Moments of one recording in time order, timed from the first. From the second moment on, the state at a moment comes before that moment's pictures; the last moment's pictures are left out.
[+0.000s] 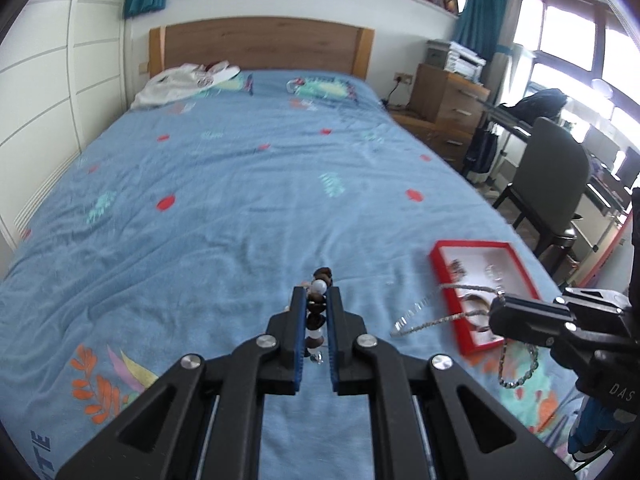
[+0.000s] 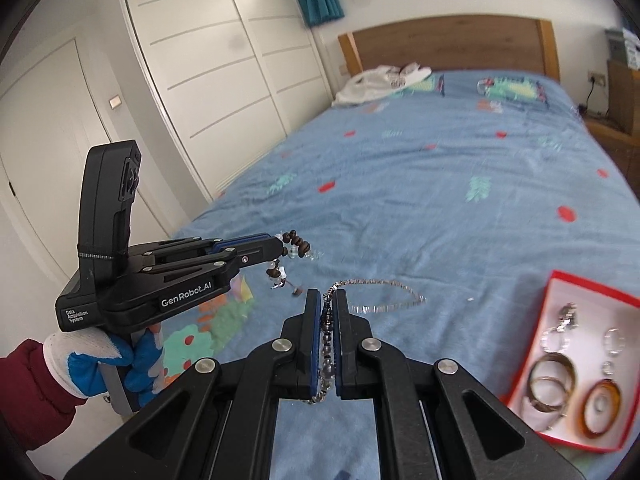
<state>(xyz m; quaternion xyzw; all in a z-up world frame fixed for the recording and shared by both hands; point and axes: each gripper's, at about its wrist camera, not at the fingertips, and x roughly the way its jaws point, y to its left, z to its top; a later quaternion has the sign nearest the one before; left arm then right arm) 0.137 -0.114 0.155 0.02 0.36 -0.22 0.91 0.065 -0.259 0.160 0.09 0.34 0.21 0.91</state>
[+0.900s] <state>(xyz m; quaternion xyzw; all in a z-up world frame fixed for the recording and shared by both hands) 0.122 -0.324 0.175 0.06 0.35 -0.34 0.87 0.022 -0.459 0.201 0.10 0.29 0.08 0.95</state>
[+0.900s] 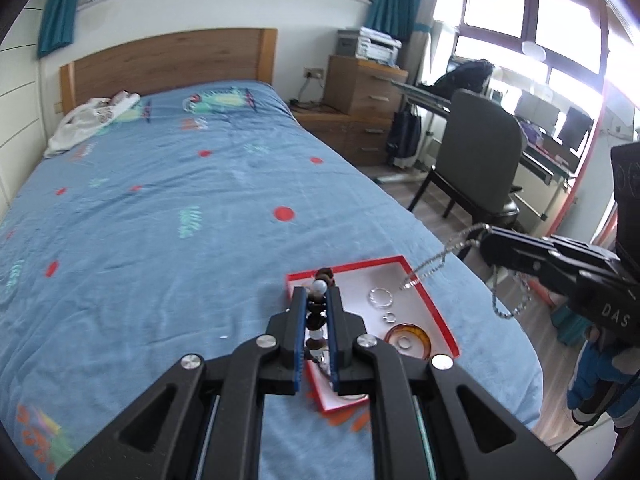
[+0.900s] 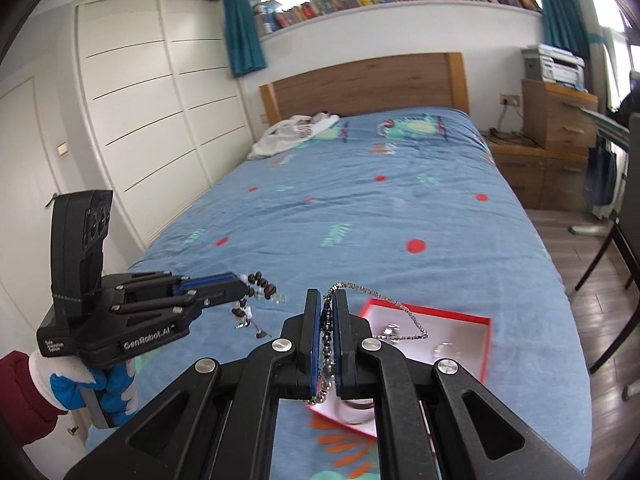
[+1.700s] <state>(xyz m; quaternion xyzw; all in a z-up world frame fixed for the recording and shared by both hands) 0.186 -0.444 0.012 0.09 0.46 -0.35 0.81 0.100 -0.549 0.050 0.14 0.40 0.04 0.91</state>
